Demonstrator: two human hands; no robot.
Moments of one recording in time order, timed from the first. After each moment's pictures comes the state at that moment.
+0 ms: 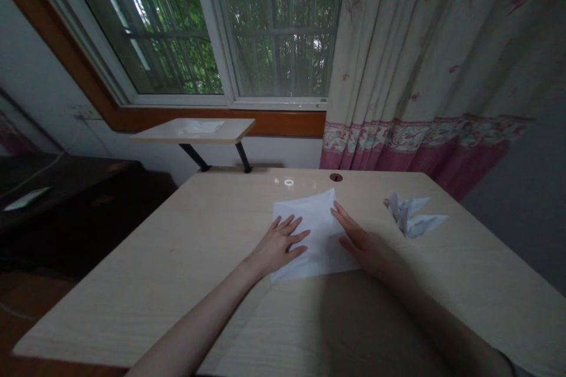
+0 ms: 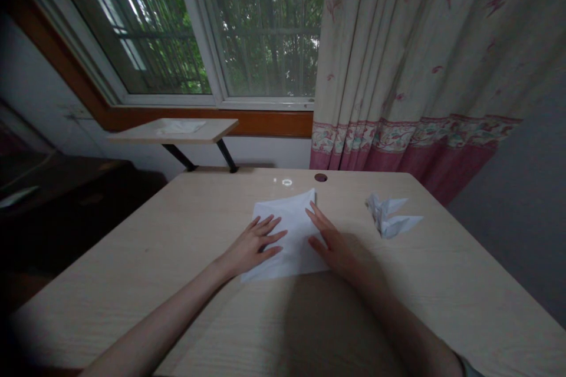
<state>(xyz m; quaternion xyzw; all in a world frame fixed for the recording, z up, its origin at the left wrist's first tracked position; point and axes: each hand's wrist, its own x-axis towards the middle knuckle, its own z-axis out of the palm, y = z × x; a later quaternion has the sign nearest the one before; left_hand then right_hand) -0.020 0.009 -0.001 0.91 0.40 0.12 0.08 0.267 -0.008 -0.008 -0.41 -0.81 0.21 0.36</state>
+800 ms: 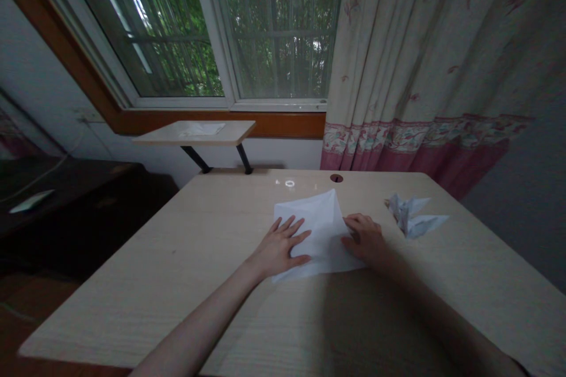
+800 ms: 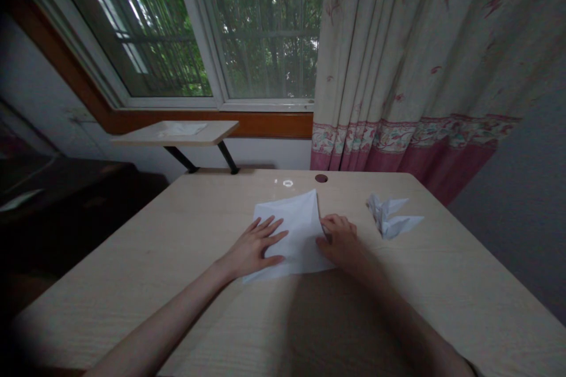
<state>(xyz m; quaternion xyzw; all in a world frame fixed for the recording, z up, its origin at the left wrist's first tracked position) -0.021 0.006 0.002 0.91 0.39 0.09 0.07 0.270 -0.004 -0.003 -0.59 -0.76 0.09 0.25</state>
